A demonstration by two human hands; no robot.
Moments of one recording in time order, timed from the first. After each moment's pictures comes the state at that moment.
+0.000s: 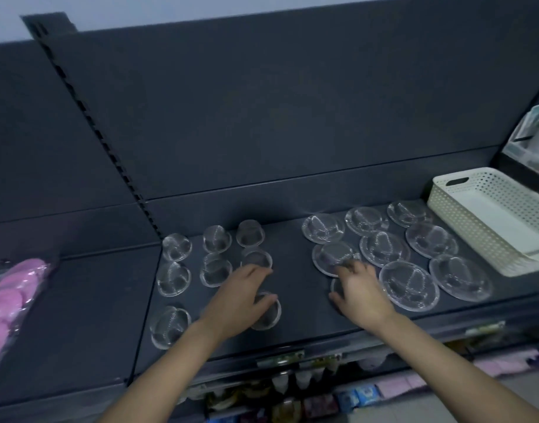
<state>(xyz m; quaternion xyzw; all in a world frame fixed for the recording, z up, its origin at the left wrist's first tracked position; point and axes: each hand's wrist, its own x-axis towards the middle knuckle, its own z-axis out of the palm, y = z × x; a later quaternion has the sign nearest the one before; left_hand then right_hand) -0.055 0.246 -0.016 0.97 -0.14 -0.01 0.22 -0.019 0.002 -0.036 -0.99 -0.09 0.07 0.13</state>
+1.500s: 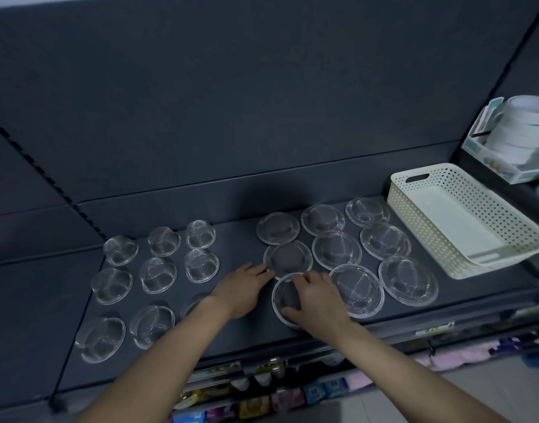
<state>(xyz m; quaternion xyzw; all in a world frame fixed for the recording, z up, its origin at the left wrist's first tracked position) 0.027 0.145 -0.069 0.97 -0.17 -0.19 0.02 -0.004 -0.042 -0.057 -0.98 -0.15 0.08 0.12</state>
